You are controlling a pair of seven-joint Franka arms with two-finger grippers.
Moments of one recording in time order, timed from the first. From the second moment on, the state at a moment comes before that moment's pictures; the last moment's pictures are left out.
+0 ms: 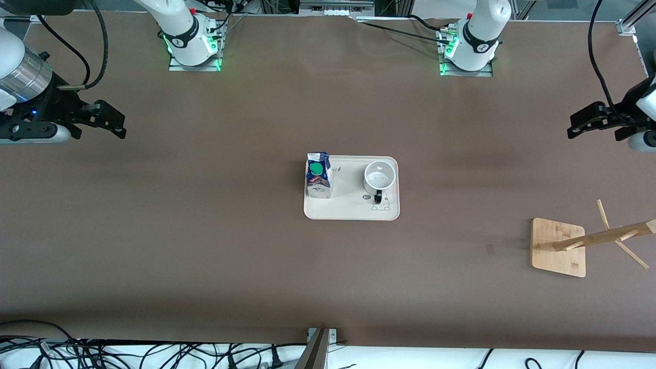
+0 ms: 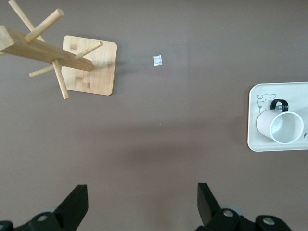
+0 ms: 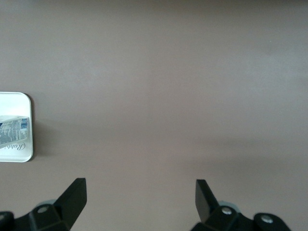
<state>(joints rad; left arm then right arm) -0.20 0.10 0.25 -1.46 -0.03 1.50 0.07 0.23 0.02 -0.11 -1.62 0.00 1.68 0.11</state>
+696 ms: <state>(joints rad) -0.14 0.10 0.24 -1.46 -0.03 1.50 0.07 0.23 0.02 -0.11 -1.62 0.04 1.70 0.10</state>
